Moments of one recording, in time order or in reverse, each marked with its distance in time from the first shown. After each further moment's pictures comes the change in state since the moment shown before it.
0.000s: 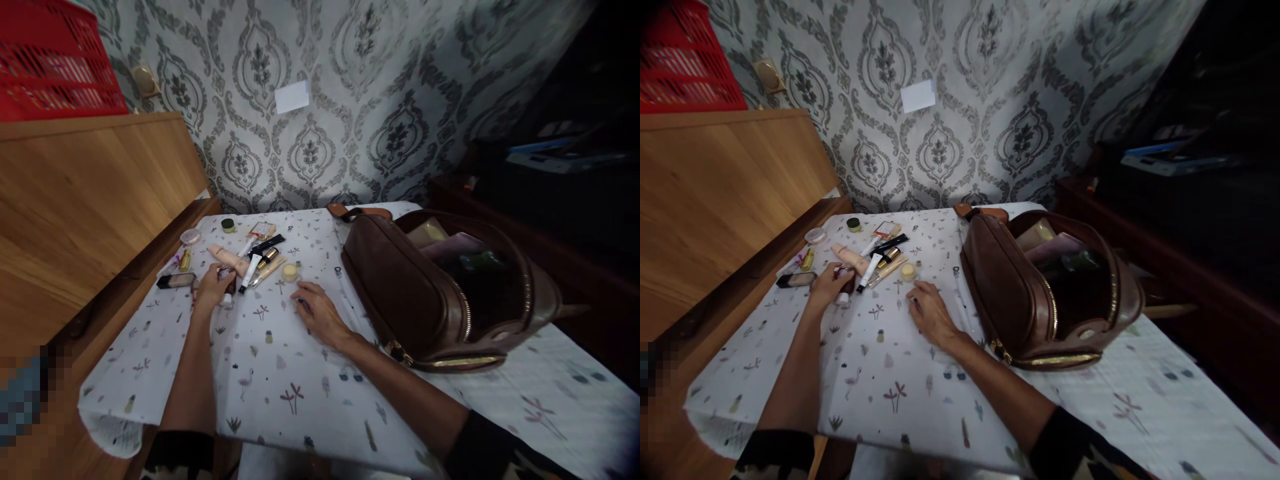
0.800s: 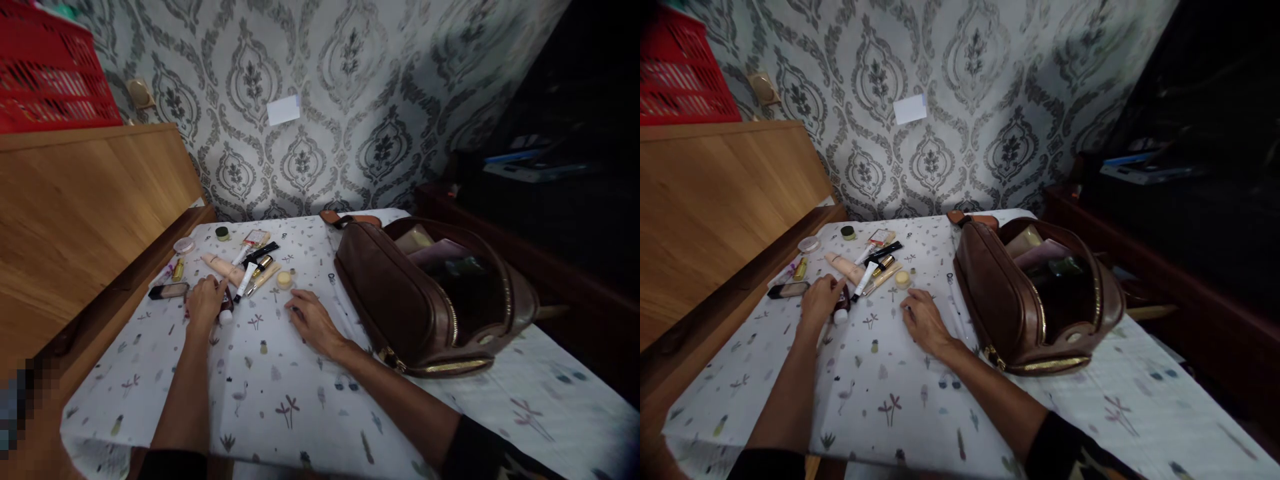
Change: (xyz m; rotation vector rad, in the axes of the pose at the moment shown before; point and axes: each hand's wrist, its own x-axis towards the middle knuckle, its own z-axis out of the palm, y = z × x) left_hand -0.022 0.029 -0.013 0.311 0.047 0.011; right_hand 0.000 -0.001 0.002 -0.003 0.007 -0.001
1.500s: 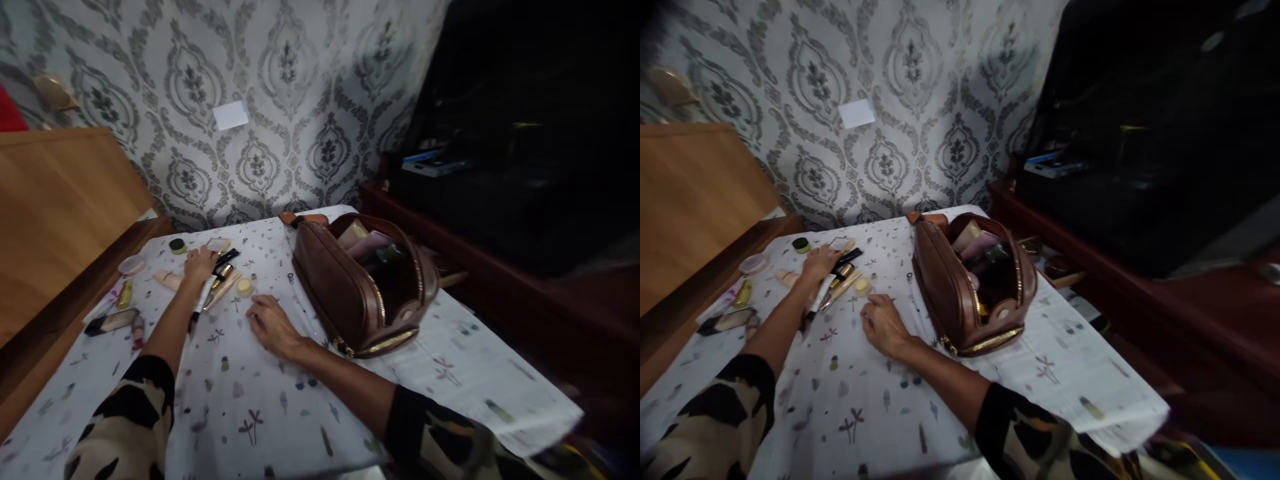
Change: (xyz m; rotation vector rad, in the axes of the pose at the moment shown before) left_hand 0.108 0.100 0.025 -0.007 -0.050 0.195; right_hand -0.002 -0.005 0.001 0.021 0.031 -0.015
